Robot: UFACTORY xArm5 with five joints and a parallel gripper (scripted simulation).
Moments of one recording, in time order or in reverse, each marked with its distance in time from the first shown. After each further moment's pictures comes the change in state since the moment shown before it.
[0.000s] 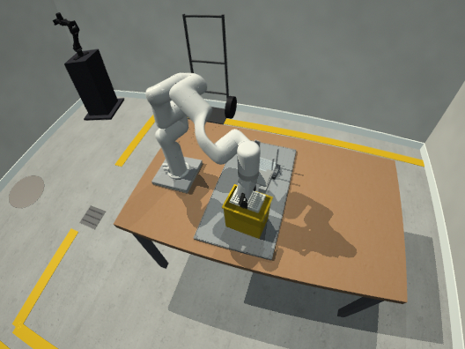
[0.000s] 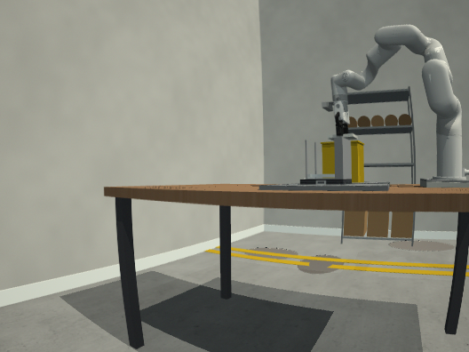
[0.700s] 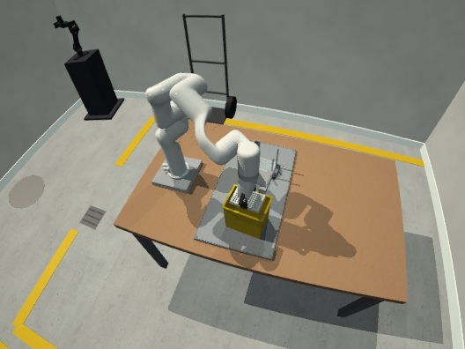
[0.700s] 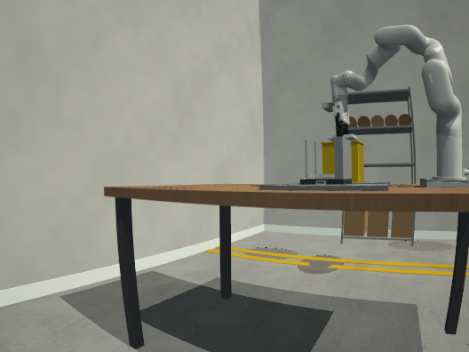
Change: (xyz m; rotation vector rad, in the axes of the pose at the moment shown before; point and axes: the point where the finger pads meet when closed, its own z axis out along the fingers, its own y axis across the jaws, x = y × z) arm 0.000 0.000 0.003 0.000 0.000 0.000
